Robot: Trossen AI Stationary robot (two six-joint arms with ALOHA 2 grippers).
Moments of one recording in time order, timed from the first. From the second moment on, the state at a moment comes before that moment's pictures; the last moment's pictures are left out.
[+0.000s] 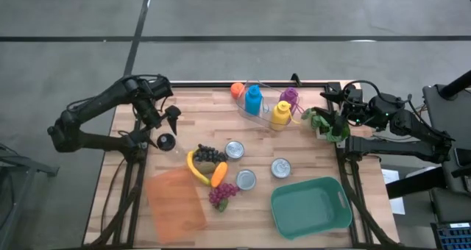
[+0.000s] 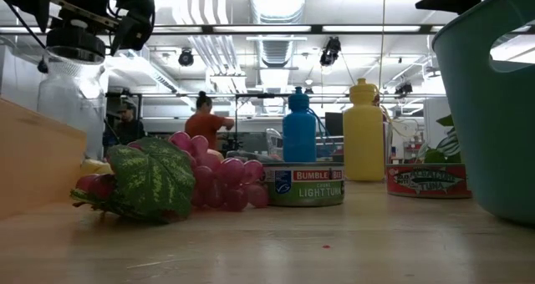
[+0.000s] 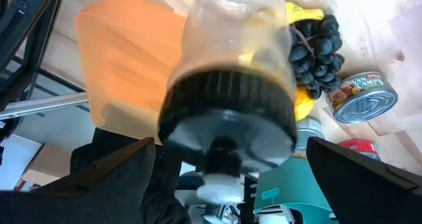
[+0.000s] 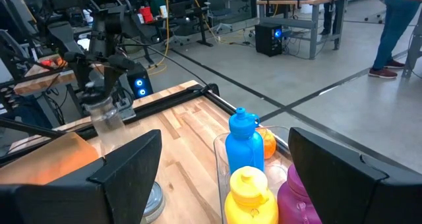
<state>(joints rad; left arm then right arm) 0.60 1.14 1.14 -1.57 0.59 -1.76 -0.21 0.41 0.78 -0.52 0.24 0.22</state>
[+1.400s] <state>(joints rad) 0.47 1.15 1.68 -1.57 0.05 -1.01 -0.21 0.41 0.78 -0.52 0.24 0.22</state>
